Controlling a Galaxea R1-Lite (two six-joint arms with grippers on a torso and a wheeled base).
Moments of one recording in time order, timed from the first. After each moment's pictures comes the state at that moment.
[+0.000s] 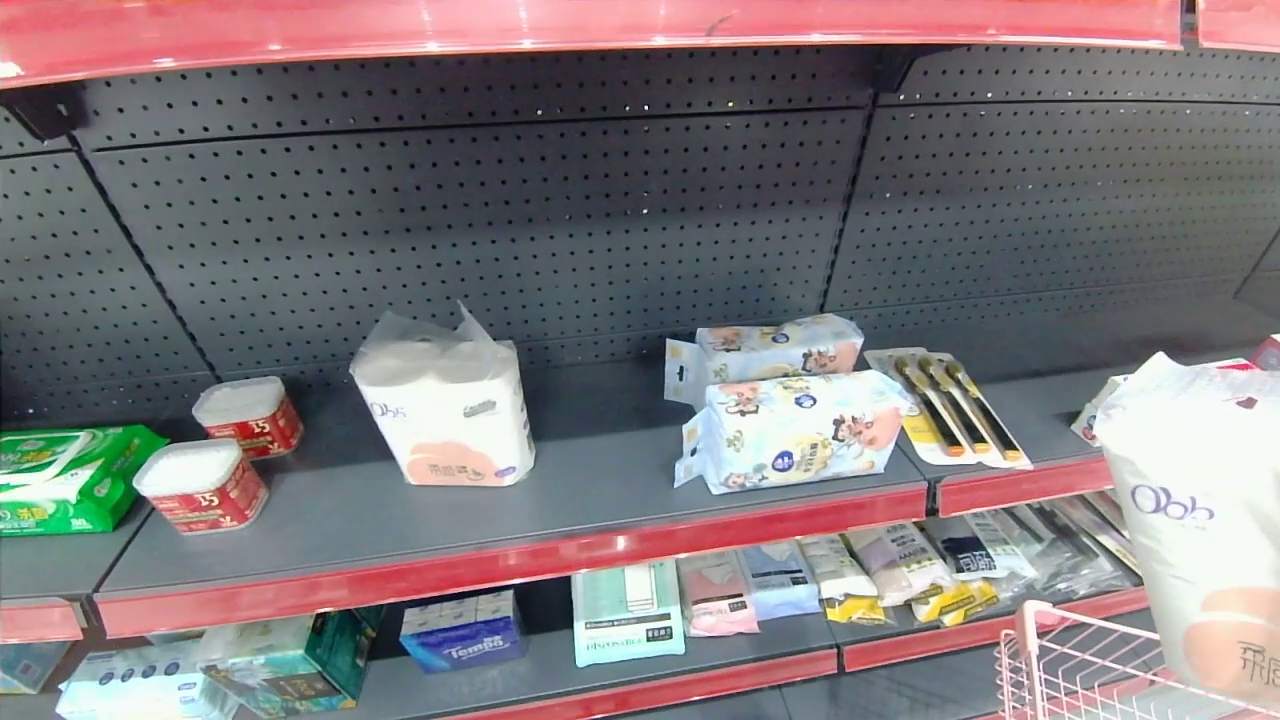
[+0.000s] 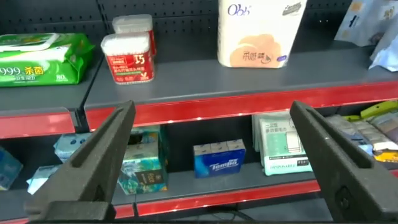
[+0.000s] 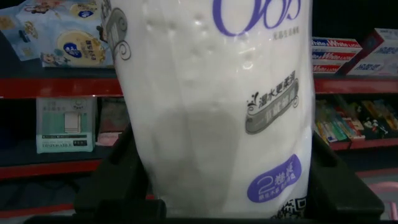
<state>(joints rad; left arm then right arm) 0.00 0.00 0.00 0.00 0.02 0.01 0.05 0.57 -0.37 -0.03 -0.10 -0.19</state>
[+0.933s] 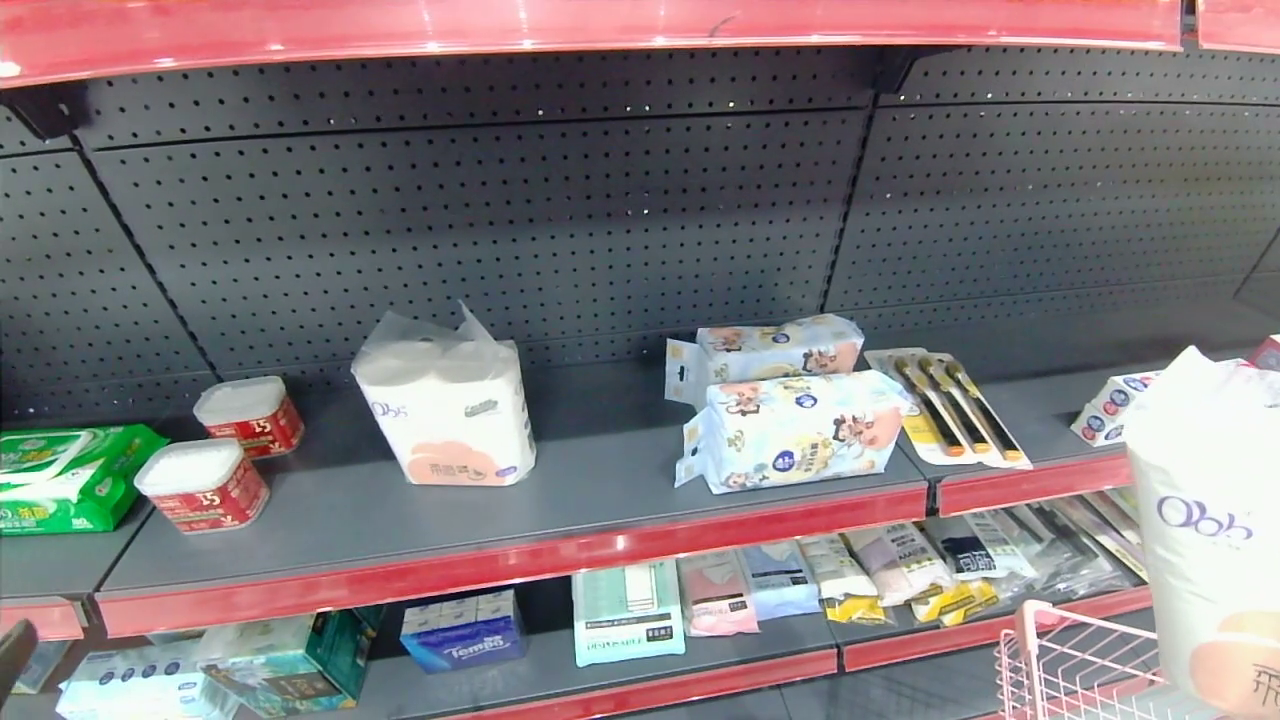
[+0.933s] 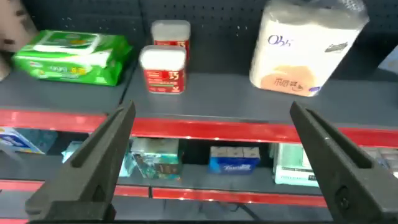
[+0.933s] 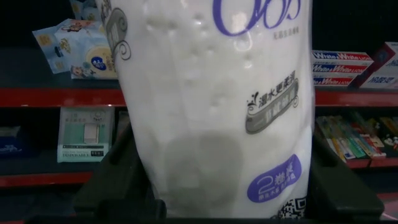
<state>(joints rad) 0.01 0.45 -0.28 -0.04 0.18 -0.06 0.05 0.44 -0.33 -0.03 -0.04 -0.15</state>
